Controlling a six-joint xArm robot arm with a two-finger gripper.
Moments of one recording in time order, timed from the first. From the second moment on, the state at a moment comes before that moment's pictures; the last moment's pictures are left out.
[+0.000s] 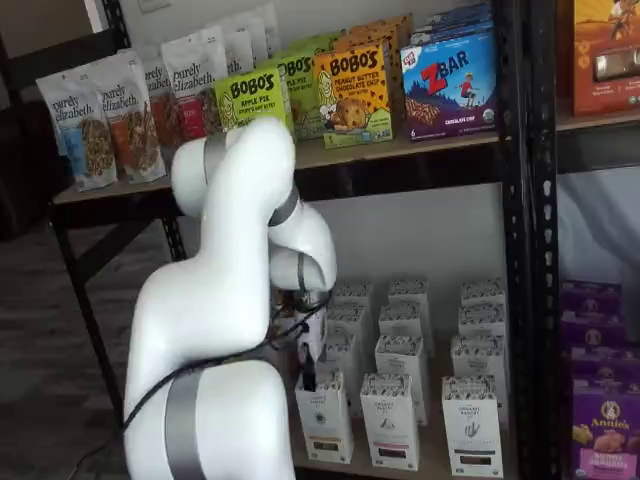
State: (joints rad) arm 0.24 0.85 -1.40 0.23 0.58 -1.53
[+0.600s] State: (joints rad) arm 0.23 0.89 -1.45 0.22 0.60 -1.52
